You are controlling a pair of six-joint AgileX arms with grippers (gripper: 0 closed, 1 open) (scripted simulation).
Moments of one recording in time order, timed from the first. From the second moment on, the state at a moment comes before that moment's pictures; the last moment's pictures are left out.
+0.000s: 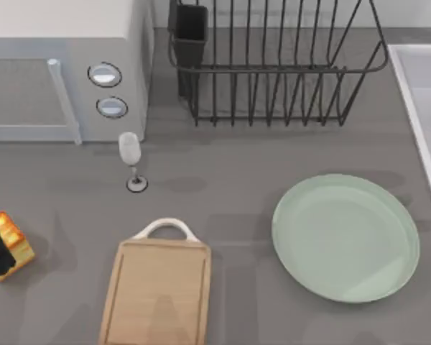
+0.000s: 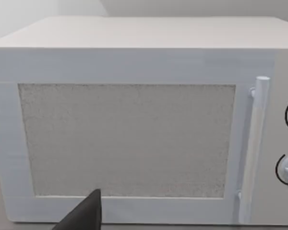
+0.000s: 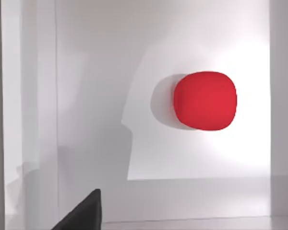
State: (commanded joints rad) left arm 0.00 0.00 0.00 0.00 0.00 0.00; right arm -0.24 1.65 1.32 -0.84 0.00 -0.23
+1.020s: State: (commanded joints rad) left arm 0.00 0.00 0.00 0.00 0.00 0.00; right arm -0.32 2.22 1.73 -1.07 0.00 -0.30
